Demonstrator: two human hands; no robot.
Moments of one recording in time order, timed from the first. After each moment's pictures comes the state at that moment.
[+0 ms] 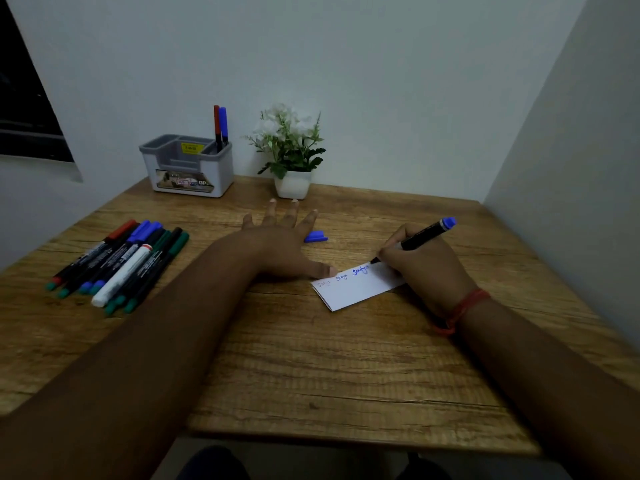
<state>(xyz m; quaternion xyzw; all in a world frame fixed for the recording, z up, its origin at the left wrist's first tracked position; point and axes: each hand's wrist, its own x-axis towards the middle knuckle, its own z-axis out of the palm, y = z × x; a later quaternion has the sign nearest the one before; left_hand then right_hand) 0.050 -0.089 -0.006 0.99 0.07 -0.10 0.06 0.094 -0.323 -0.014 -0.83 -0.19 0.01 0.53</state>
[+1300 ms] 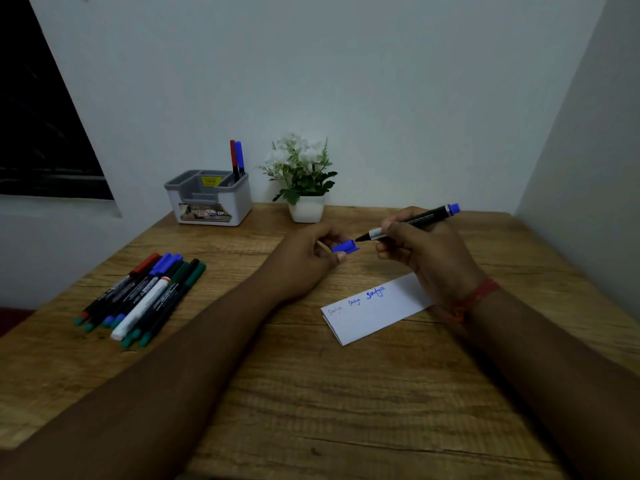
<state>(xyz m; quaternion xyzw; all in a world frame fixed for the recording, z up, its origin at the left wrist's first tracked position) 0.048 -0.112 -0.007 0.90 0.02 0.18 0.40 0.126 -0.302 0.007 -0.62 -0.25 0.09 0.74</state>
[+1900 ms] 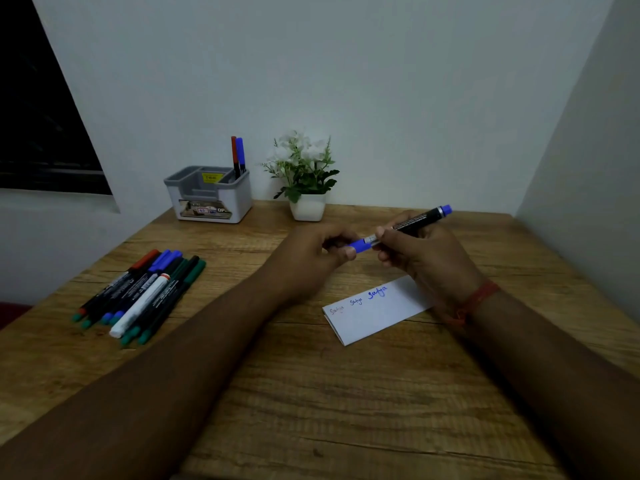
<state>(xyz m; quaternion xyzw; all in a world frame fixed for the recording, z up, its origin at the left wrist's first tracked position) 0.046 -0.117 -0.005 0.90 -0.02 0.19 0.39 0.123 -0.300 0.002 -0.63 -0.27 0.11 0.72</state>
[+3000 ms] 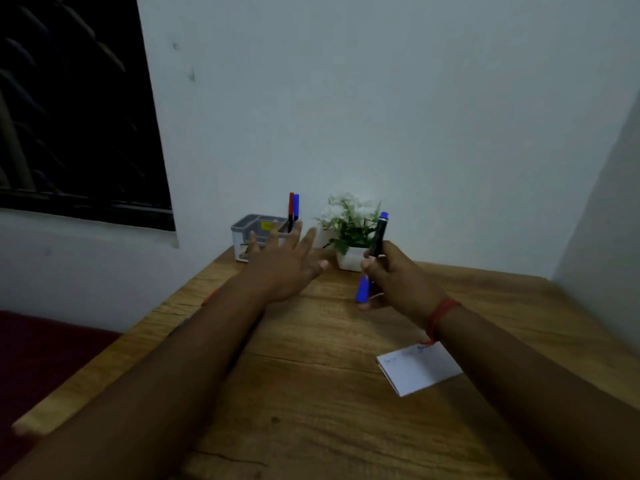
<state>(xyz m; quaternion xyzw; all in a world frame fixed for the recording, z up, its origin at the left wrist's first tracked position) 0.029 0.005 0.031 0.98 0.15 0.11 0.01 0.106 -0.207 0.037 -0.75 -0.34 0.12 0.55</state>
